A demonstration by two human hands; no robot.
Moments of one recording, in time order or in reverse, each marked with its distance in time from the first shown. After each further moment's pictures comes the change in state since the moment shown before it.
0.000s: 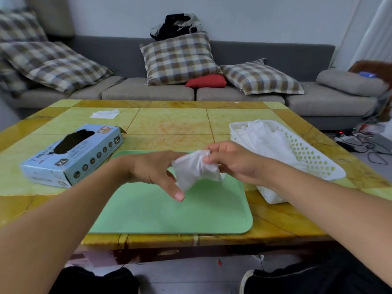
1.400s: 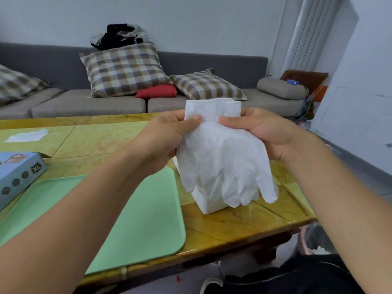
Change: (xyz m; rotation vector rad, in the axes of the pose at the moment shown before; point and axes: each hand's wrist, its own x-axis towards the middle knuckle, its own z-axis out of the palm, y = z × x) left_hand 0.106 0.166 0.042 -0.677 0.464 0.263; right_hand -0.131 -0.077 -0.123 0.260 0.439 0.005
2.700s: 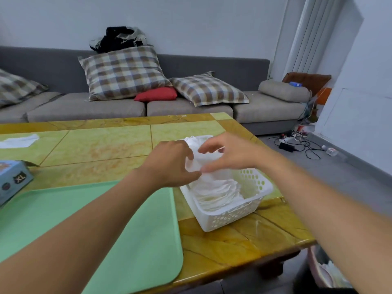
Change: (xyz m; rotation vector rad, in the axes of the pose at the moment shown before) left_hand 0.072 -0.083 -0.031 1.417 -0.002 0.332; right_hand 0.094 0.061 -0.028 -1.086 -0.185 -0.151
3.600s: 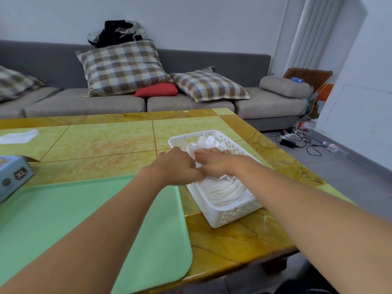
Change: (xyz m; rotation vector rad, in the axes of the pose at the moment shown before) left_hand 0.009 -0.013 0.031 -0.144 -0.316 -0.170; right_hand 0.059 0.016 0.067 -0.329 -0.231 0.258
